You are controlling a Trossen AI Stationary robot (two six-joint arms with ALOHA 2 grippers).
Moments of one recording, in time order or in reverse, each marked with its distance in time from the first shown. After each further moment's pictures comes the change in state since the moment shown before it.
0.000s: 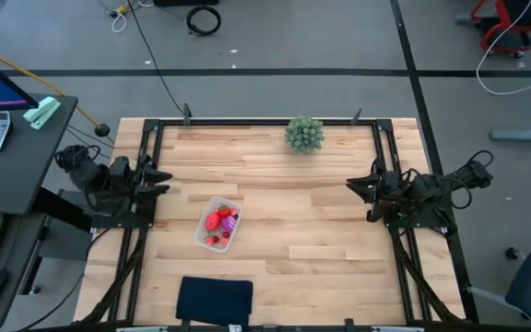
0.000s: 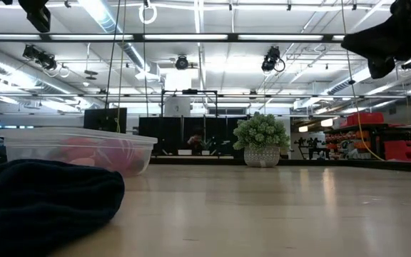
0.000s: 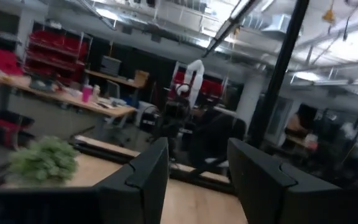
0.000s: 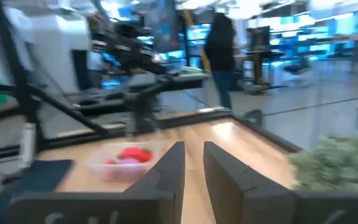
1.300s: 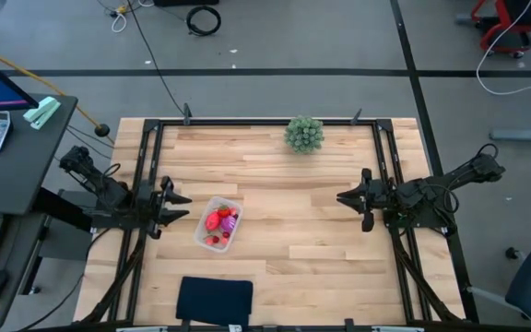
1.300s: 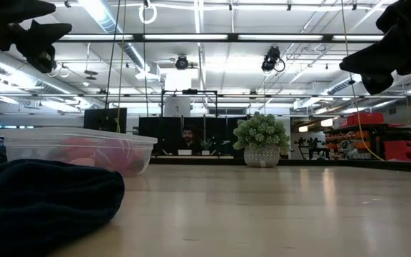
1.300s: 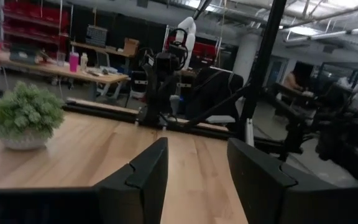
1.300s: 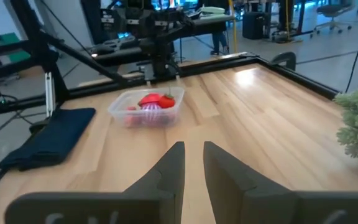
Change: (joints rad) left arm 0.000 0.001 -0.299 0.131 0.065 -0.051; right arm 0.000 0.227 0.001 -0.015 -0.114 0.176
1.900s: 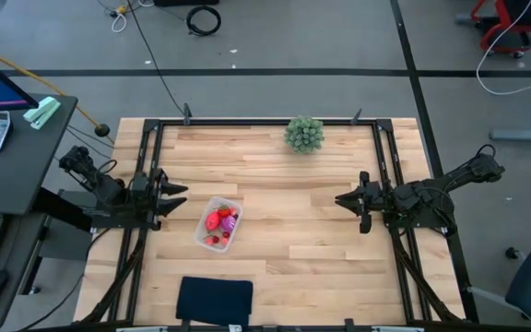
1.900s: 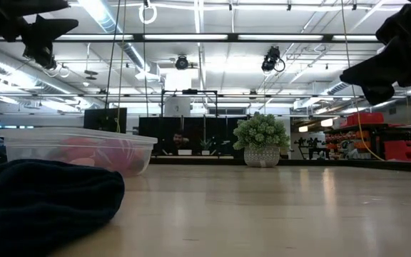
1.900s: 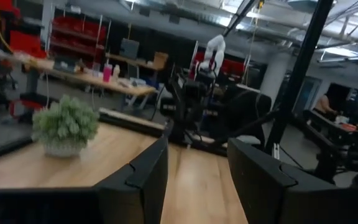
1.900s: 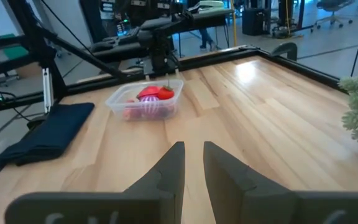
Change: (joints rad) left arm 0.000 0.000 0.058 0.009 -0.142 0.026; right arm 0.000 0.000 -0.069 0.061 -0.002 0.020
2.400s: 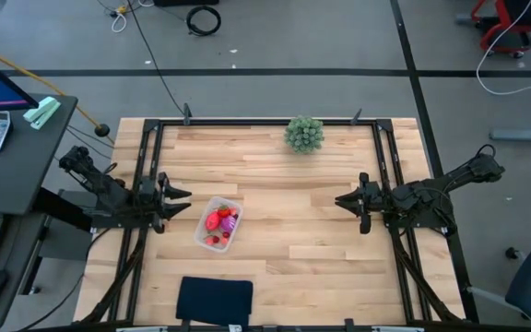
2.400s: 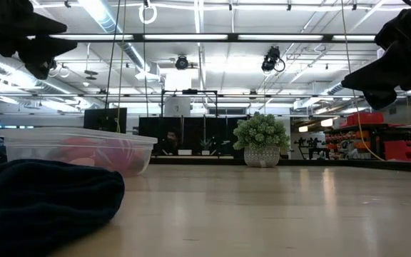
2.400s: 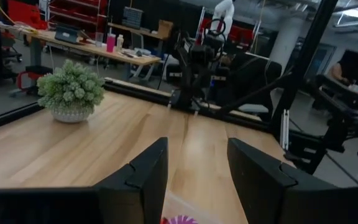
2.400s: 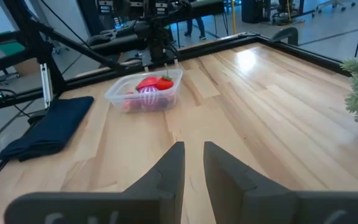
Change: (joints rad) left arm 0.000 0.000 0.000 -0.196 0.000 -0.120; right arm 0.000 0.000 0.000 -0.043 -0.006 0.059
